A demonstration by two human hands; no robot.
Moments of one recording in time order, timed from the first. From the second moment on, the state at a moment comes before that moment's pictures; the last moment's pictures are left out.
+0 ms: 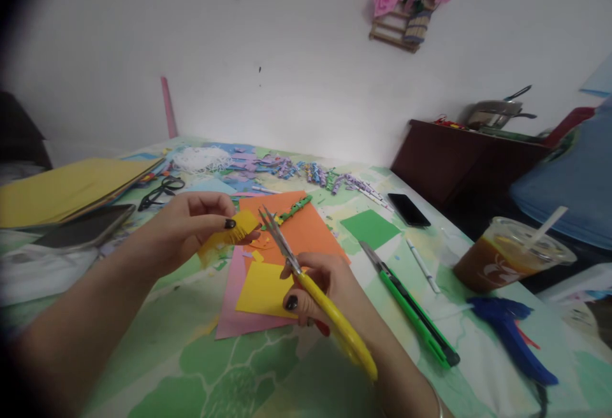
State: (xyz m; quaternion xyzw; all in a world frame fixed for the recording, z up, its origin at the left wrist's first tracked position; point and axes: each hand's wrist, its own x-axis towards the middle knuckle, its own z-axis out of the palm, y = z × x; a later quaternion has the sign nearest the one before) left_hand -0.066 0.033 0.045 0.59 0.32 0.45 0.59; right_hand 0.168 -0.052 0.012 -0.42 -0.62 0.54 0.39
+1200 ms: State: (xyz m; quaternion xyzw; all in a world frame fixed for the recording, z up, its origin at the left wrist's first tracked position) left_hand -0.064 0.031 0.045 0.60 0.34 0.42 0.59; right_hand 0.159 -0.059 -0.005 -0.40 -0.60 0.57 0.40
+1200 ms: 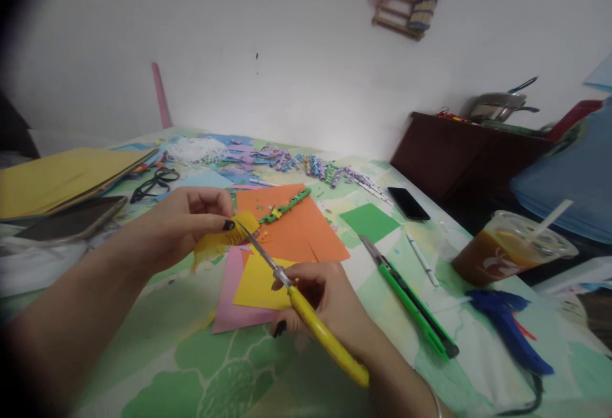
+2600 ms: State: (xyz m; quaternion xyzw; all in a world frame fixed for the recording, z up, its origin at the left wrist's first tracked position) left_hand -0.065 0.033 0.043 0.60 0.32 0.41 0.61; right_hand 0.157 -0.057 -0.007 -0.40 -0.59 0.56 0.42
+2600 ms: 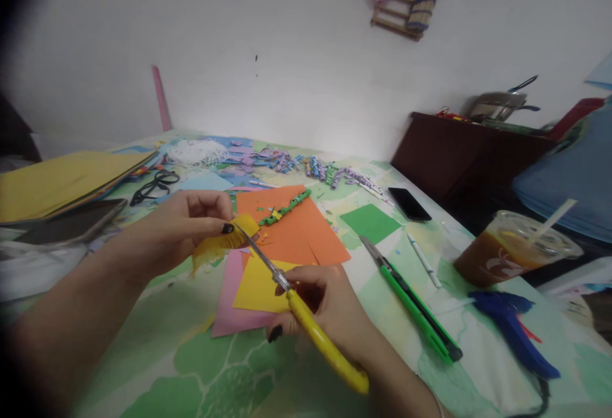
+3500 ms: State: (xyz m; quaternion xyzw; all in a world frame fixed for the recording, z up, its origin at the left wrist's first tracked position) left_hand -0.064 0.031 0.044 0.59 0.31 0.42 0.62; right_hand 0.156 -0.059 -0.006 -0.42 -0.61 0.53 0.41
